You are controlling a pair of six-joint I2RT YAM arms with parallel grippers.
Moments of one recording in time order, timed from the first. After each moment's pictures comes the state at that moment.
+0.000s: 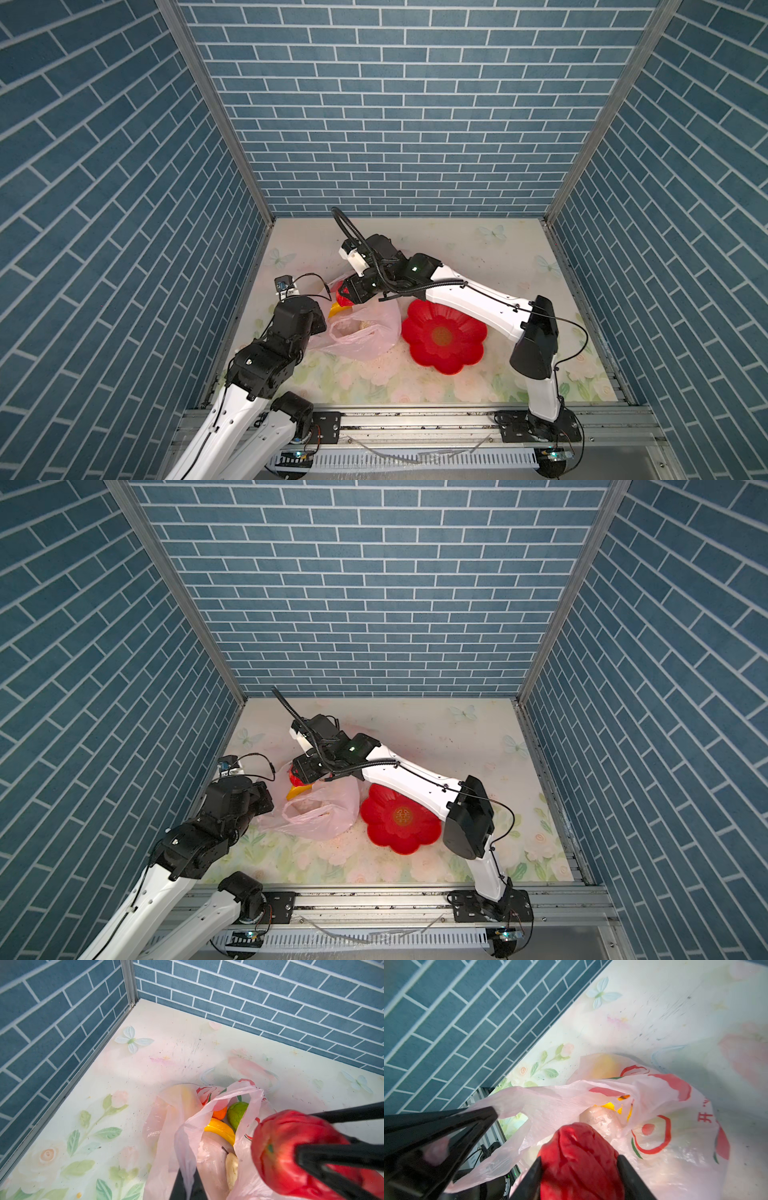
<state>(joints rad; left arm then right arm) -0.44 0.65 0.79 -0.80 -0.43 -0.55 1.08 1.94 1.90 -0.66 -0.12 0.33</state>
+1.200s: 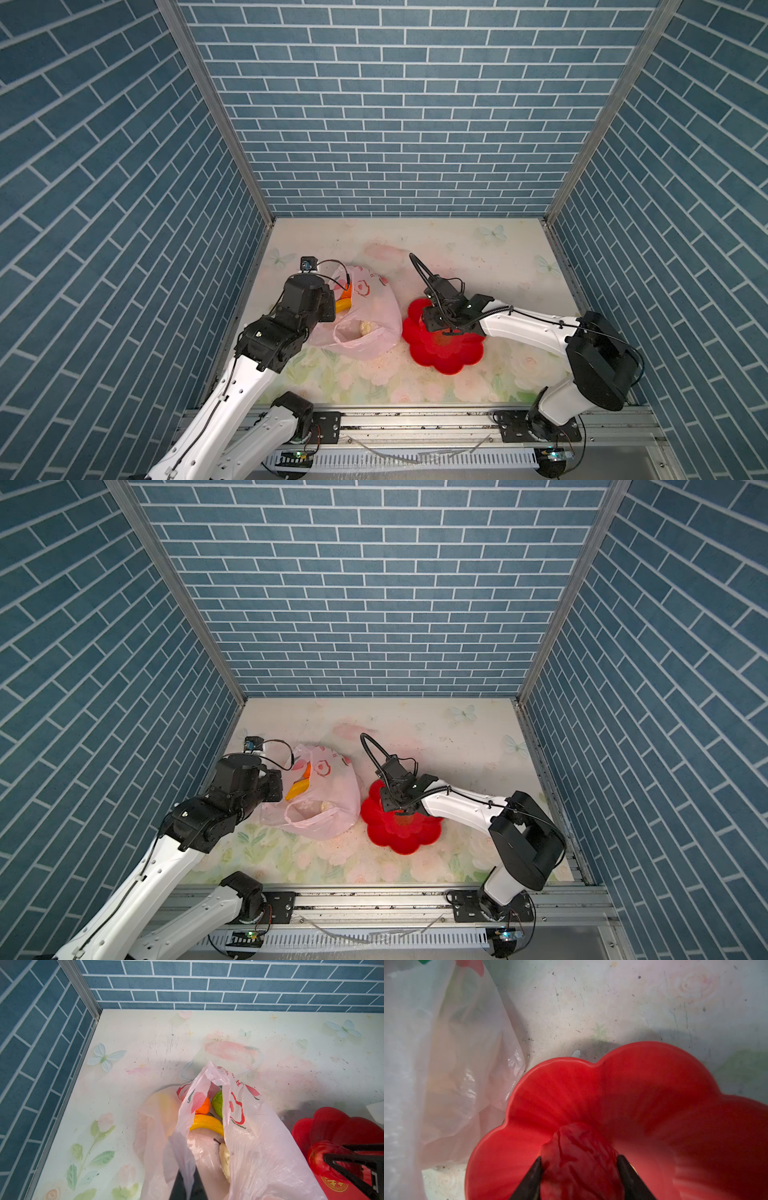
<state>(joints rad) -0.44 0.82 0.94 -0.81 -0.31 -0.31 0.90 1.58 0.96 -0.41 0.12 0.55</state>
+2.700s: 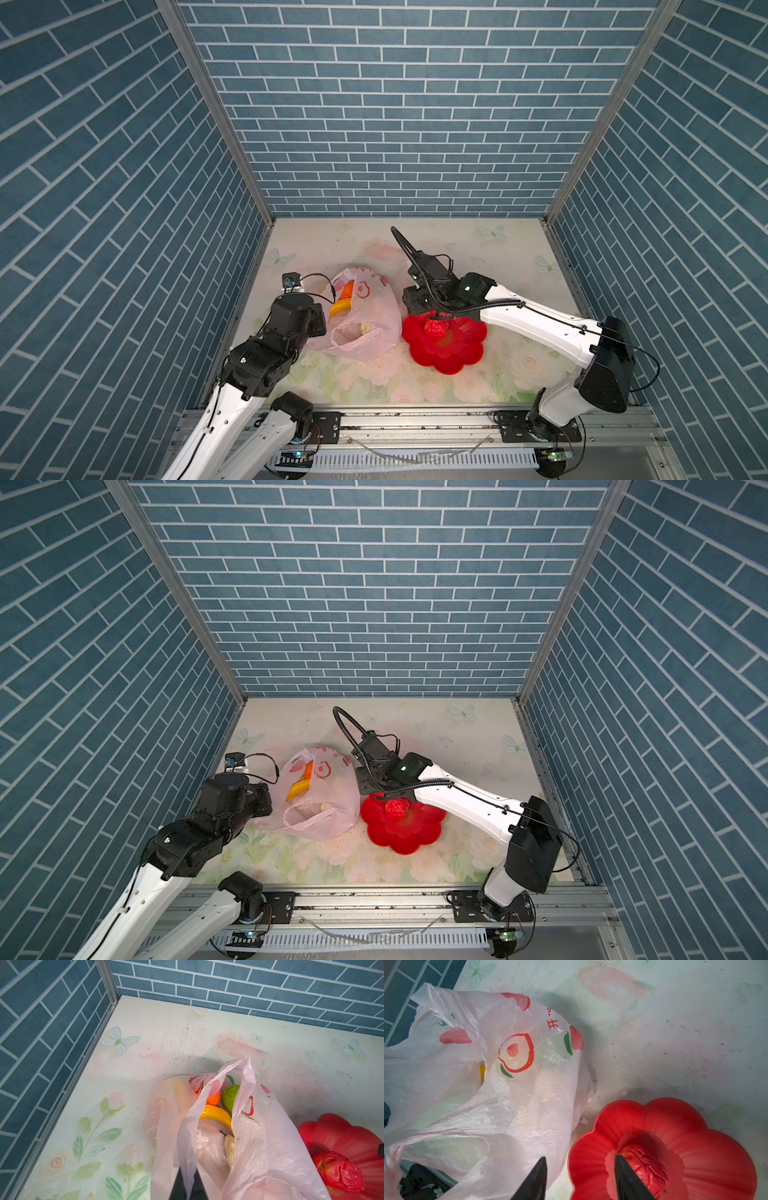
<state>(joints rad) -0.44 0.65 0.86 -0.90 -0.35 -0.44 1.03 1.61 1.42 -0.72 0.15 0.53</state>
